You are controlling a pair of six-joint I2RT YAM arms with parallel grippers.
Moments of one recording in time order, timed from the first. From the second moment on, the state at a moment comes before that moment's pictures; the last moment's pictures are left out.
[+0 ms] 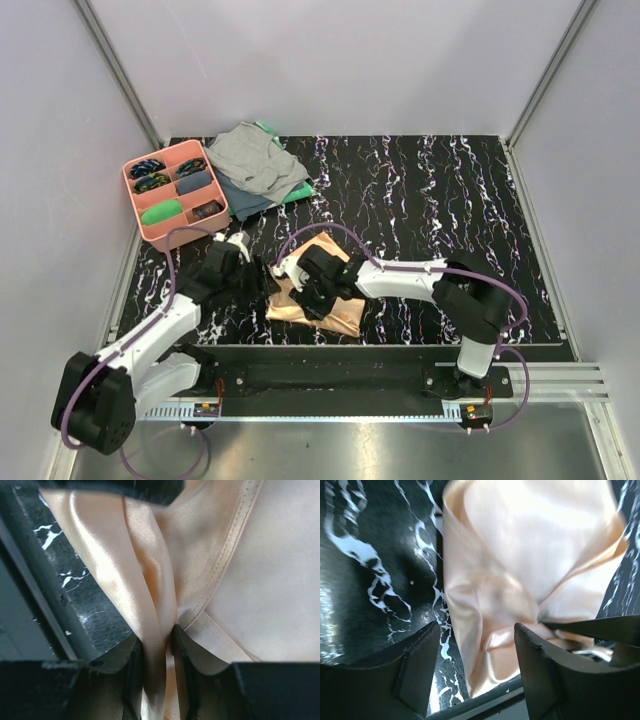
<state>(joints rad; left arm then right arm) -0.40 1.01 0.46 -0.33 0.21 -0.62 1.05 1.80 1.09 -0.28 -0.22 -0.03</state>
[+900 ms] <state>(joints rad) -0.39 0.88 0.23 -0.10 0.28 -0.64 0.86 2.09 1.35 -0.58 -0.77 0.01</state>
